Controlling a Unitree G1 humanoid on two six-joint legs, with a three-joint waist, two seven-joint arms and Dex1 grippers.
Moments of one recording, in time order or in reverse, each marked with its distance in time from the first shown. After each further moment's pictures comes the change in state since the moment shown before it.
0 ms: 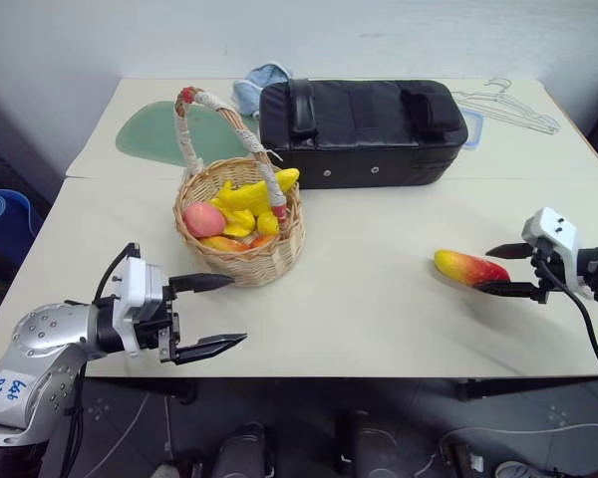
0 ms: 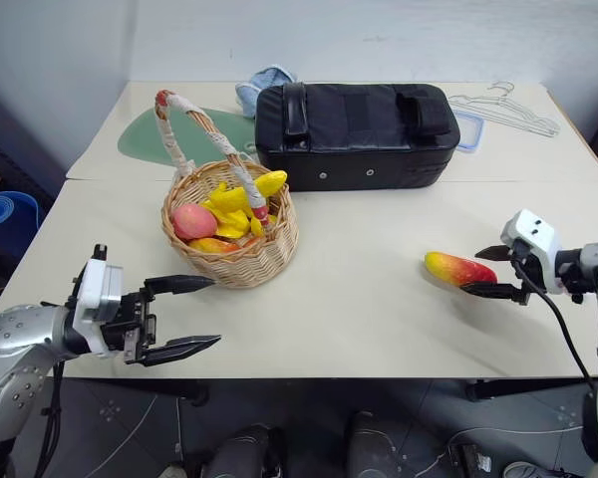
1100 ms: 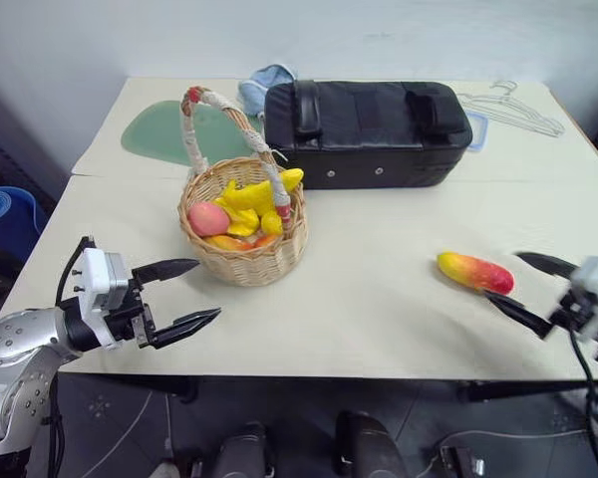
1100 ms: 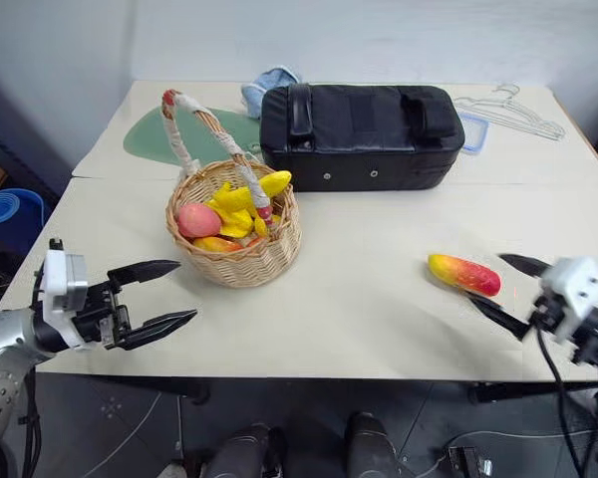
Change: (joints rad) left arm 0.034 -0.006 0.109 0.045 -0.017 -0.003 0.041; right arm 0.896 0.191 -0.692 -0.757 0.269 -0.171 -0.336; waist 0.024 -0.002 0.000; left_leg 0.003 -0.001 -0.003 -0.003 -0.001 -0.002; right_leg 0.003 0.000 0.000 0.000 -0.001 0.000
